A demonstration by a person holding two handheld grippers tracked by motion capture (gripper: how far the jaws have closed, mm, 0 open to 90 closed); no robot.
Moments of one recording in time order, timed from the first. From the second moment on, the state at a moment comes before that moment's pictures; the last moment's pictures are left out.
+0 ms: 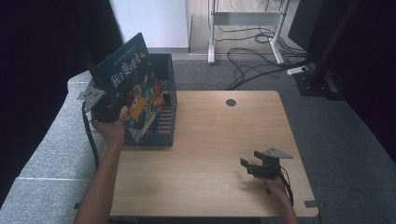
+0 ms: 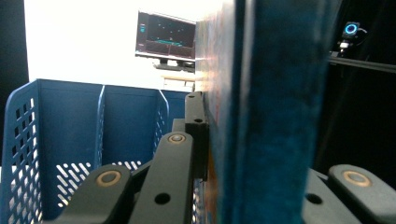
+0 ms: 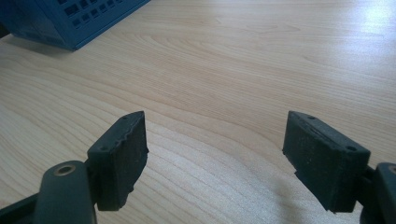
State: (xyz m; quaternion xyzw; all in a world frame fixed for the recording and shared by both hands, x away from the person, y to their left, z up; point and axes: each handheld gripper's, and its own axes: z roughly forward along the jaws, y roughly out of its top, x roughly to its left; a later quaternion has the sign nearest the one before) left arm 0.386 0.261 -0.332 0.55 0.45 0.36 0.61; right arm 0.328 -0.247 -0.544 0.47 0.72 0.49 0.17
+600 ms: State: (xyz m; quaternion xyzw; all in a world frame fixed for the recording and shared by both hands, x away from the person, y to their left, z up) left arm 0.406 0.248 -0.339 0.55 0.46 0.37 0.59; right arm 0.328 -0.247 -0.545 0.47 0.72 0.49 0.17
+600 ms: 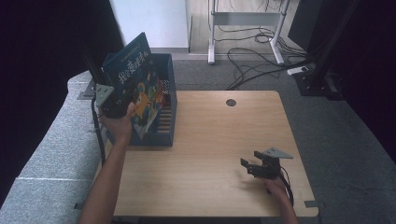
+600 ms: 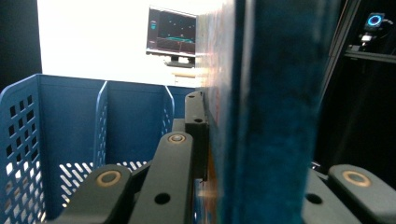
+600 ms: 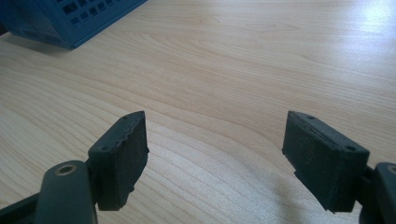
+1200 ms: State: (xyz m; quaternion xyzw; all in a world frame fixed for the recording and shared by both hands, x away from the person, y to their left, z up) left arm 0.424 0.230 -0.345 0.55 0.46 0.39 0.58; right arm 0.328 -0.248 -0.545 0.47 0.72 0.48 0.17
